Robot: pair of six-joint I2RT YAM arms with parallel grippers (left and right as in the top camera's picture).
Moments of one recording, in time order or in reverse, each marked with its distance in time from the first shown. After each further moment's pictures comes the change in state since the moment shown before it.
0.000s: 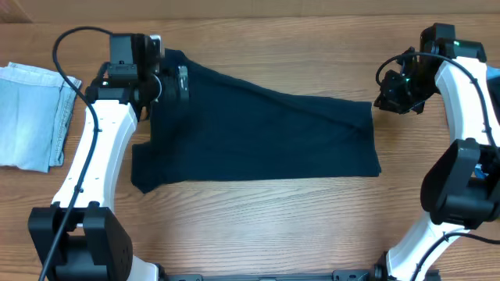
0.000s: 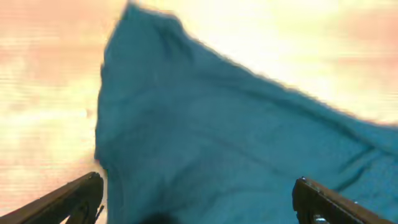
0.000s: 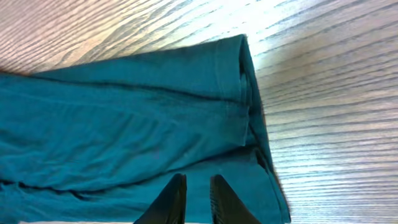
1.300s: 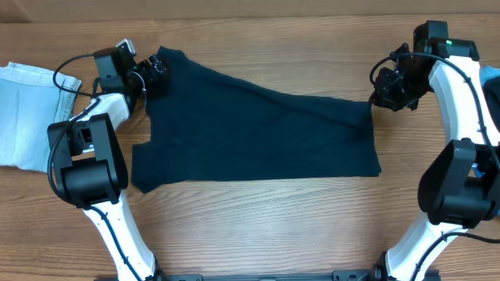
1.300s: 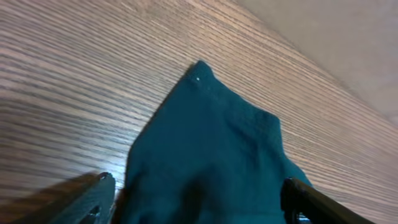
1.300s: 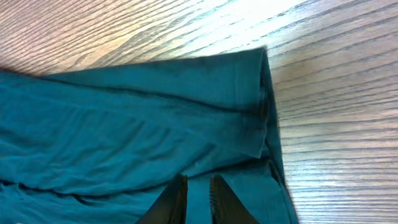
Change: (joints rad) left arm 0.212 0.562 0.021 0.746 0.288 -0.303; right arm 0.032 0.000 0.000 0.039 -0.001 0.000
